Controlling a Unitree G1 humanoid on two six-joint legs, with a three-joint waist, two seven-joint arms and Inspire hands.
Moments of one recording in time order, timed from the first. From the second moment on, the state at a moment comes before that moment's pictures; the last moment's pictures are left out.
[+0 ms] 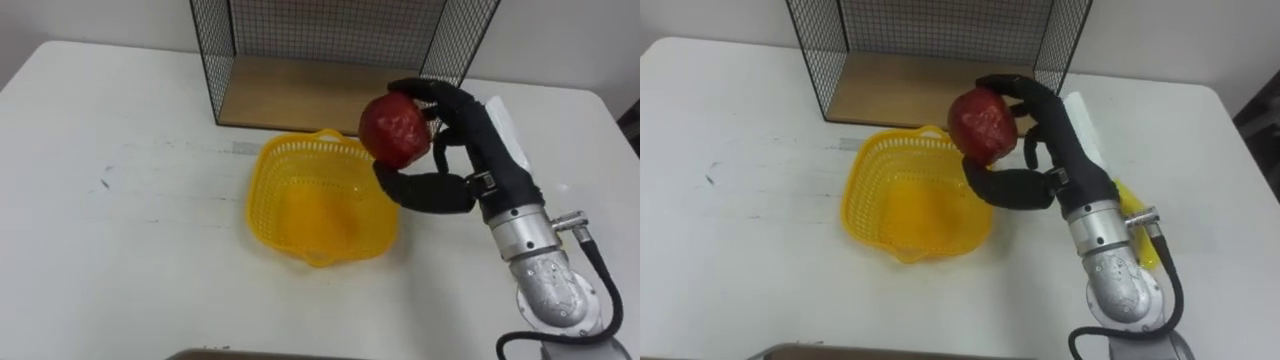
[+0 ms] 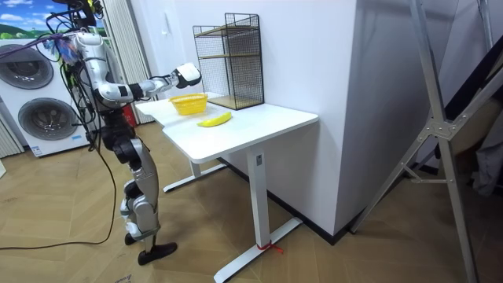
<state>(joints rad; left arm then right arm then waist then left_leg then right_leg) 0.21 0.24 0.01 1.06 0.30 -0.05 0.13 0.08 -0.35 0.12 -0.19 -0.25 -0.16 0.00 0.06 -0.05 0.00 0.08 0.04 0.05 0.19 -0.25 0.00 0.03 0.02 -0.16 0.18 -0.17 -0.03</state>
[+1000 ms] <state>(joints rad) 0.19 0.25 -0.02 1.05 0.30 -0.05 0.13 0.08 -0.35 0.18 -0.19 -0.25 -0.16 0.08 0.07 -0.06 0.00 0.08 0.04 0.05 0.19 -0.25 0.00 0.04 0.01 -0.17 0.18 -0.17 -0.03</state>
